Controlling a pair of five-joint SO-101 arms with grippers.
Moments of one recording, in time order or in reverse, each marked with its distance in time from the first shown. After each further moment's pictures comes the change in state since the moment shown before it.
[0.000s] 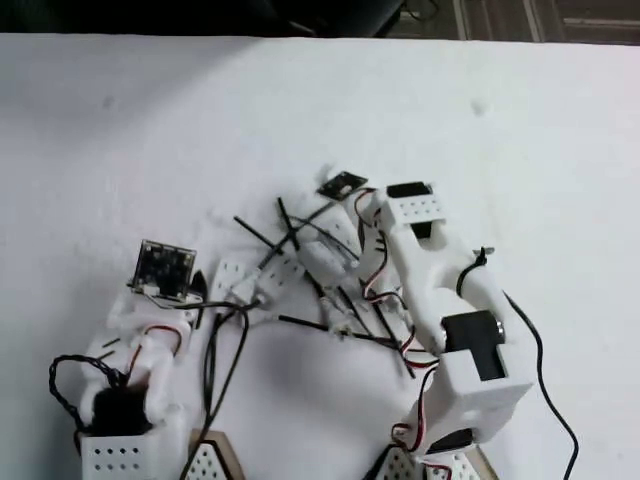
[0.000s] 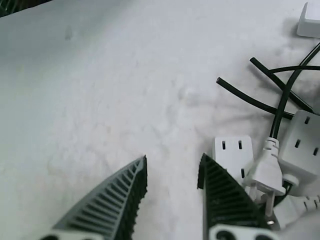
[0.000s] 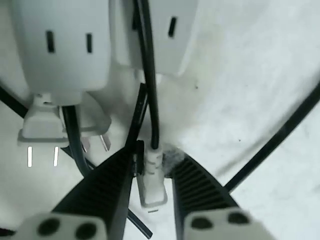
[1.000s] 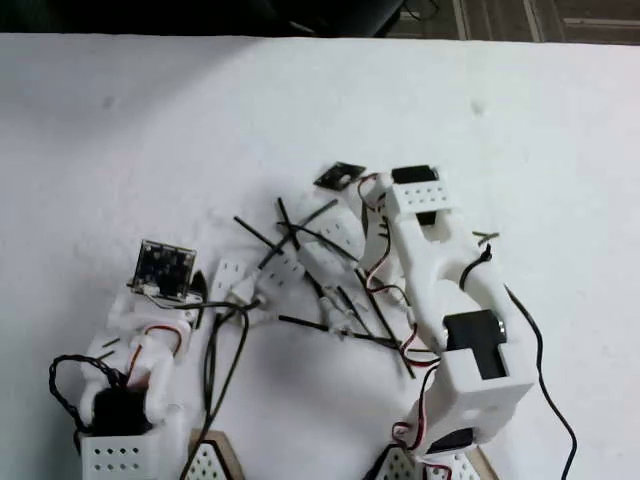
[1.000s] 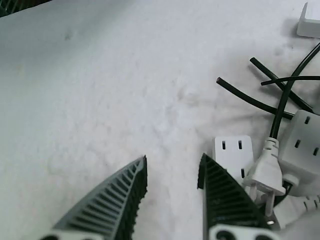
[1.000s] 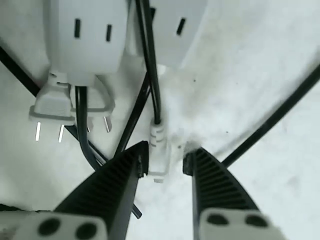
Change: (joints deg) left arm 0.0 0.0 0.0 0.0 0.0; right arm 1.0 0.2 -7.4 7.0 4.8
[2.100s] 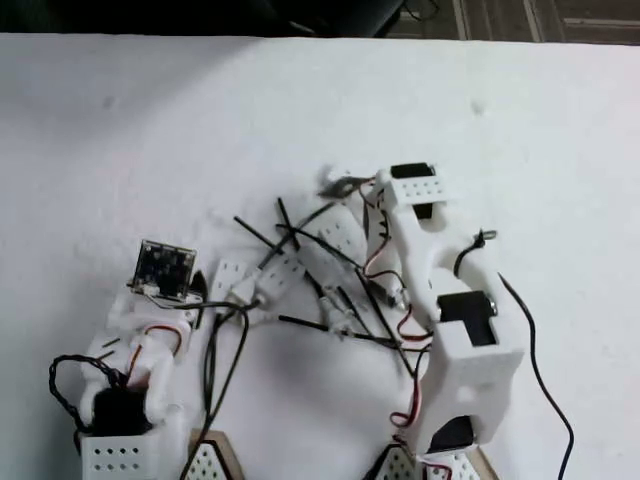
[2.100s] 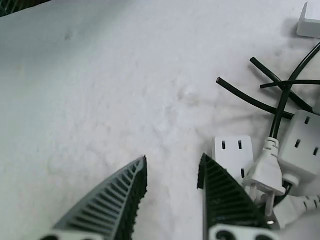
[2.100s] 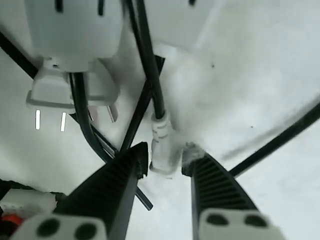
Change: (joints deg) left arm 0.0 0.0 0.0 0.0 0.0; right arm 0.9 9.0 -4.0 5.3 0.0
